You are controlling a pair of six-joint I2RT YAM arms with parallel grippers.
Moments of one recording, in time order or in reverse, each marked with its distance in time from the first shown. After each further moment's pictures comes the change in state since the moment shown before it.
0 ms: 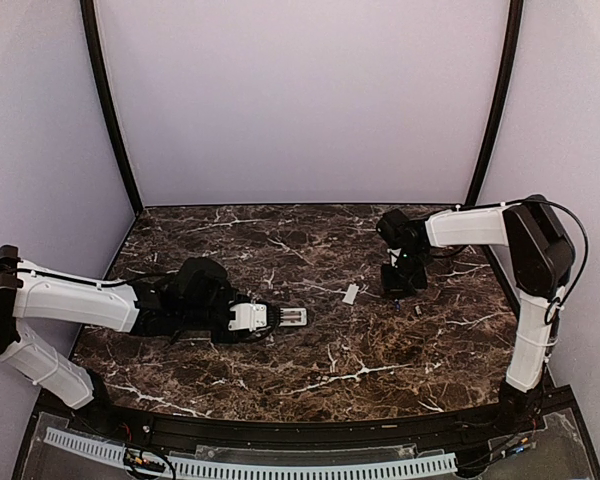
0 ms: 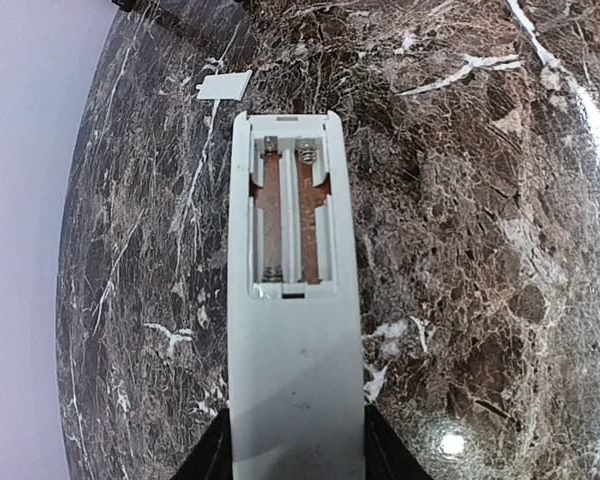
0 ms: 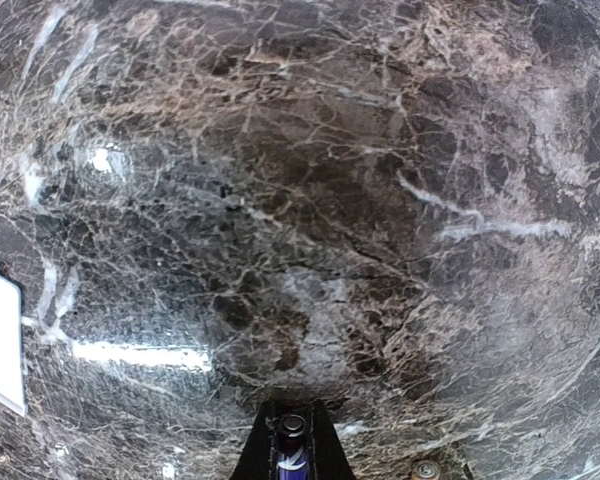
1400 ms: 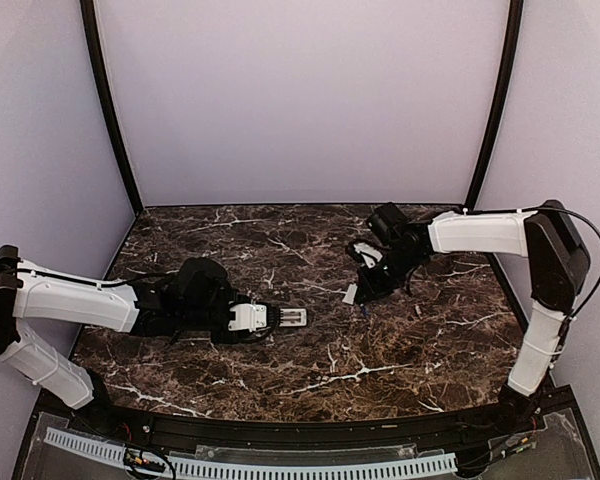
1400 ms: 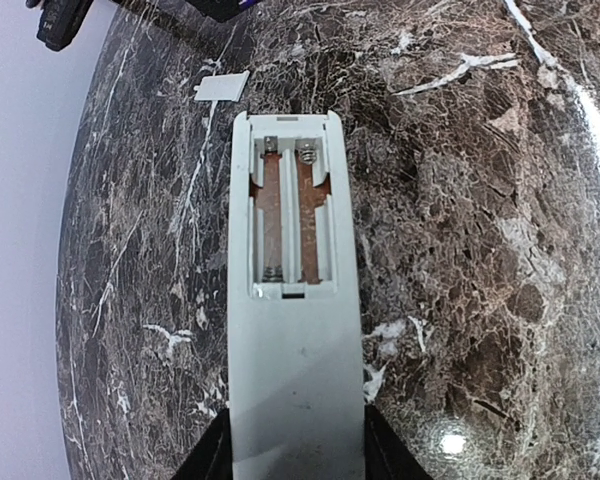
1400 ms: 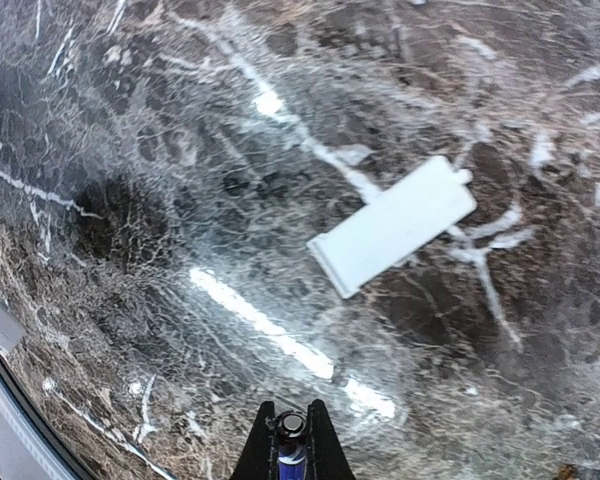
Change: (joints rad) left arm -0.002 0.000 -0.001 -0.001 0.003 0.003; right arm 0.089 -0.132 -0.055 0.118 -0.395 -0.342
